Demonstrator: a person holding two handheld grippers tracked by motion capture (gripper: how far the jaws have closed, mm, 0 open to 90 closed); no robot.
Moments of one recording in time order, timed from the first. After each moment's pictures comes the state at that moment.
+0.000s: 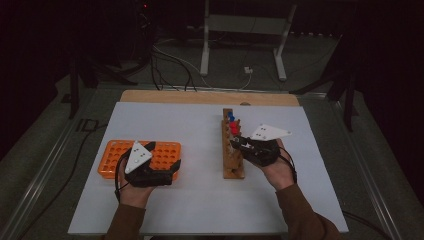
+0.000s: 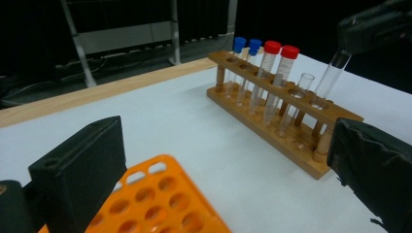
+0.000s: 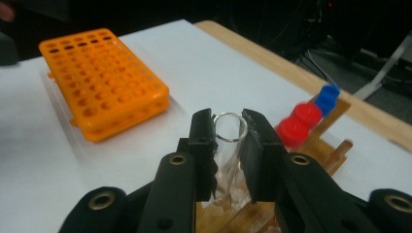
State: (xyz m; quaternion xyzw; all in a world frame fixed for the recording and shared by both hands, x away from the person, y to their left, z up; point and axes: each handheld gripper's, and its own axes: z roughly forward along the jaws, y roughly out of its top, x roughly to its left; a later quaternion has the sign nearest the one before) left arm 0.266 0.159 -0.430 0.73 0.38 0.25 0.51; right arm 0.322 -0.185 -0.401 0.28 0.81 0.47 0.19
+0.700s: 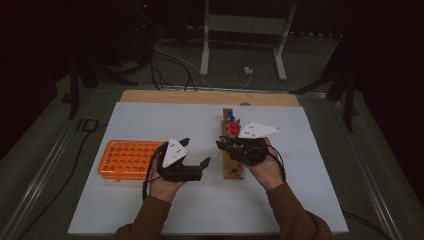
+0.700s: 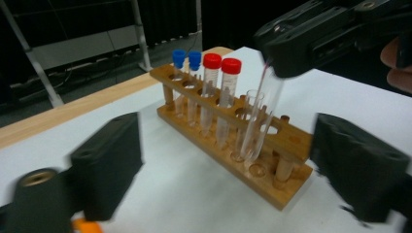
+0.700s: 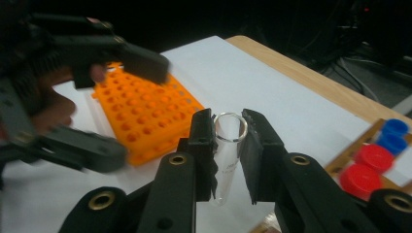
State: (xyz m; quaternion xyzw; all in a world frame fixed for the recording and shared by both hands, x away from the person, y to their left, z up) left arm 0.284 0.083 -0.428 0.76 0.32 0.23 0.52; right arm 0.321 -0.153 -0.393 0.26 0.81 0.50 0.15
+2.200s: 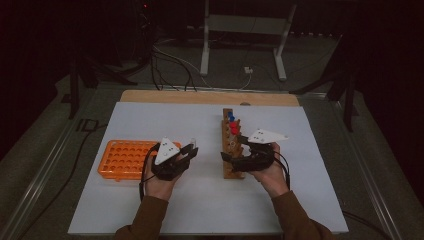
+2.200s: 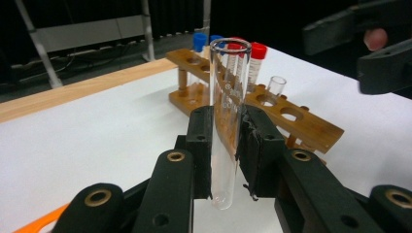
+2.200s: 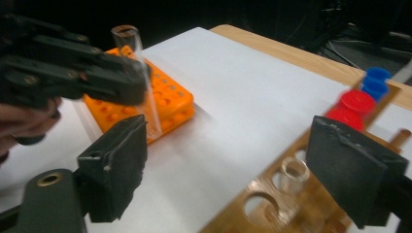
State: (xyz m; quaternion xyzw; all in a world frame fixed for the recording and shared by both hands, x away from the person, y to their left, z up) left arm 0.291 0.107 -0.442 0.75 0.35 0.21 0.52; right arm 0.318 -0.178 -0.420 0.32 0.79 0.51 0.14
